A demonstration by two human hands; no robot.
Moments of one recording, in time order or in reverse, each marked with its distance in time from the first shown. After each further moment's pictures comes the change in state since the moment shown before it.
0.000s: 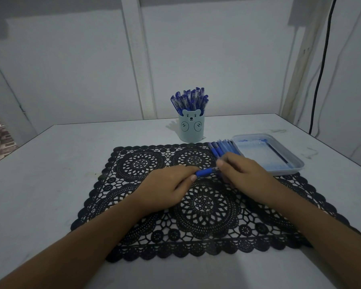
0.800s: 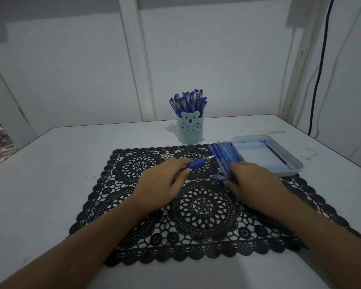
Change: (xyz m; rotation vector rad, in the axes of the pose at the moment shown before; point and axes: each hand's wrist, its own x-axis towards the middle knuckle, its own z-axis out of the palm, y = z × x) left_hand 0.002 -0.007 0.004 0.076 0.204 -0.090; right_hand -0.004 0.004 -0.002 -0.718 -0.004 0.015
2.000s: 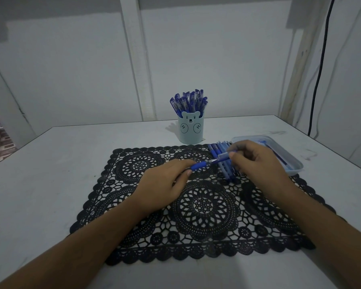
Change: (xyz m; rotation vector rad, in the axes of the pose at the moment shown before) left_hand -0.001 0.002 0.000 -0.032 0.025 0.060; right_hand 0.008 0.002 -0.010 1.018 0.259 0.106
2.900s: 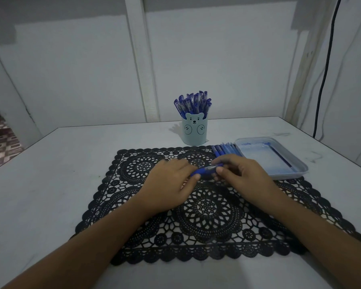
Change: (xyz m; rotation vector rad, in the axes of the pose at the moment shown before) left_hand 0.006 0.004 -0.002 0.167 -0.013 0.126; right_hand -0.007 0.003 0.019 -0.072 -0.206 -0.090
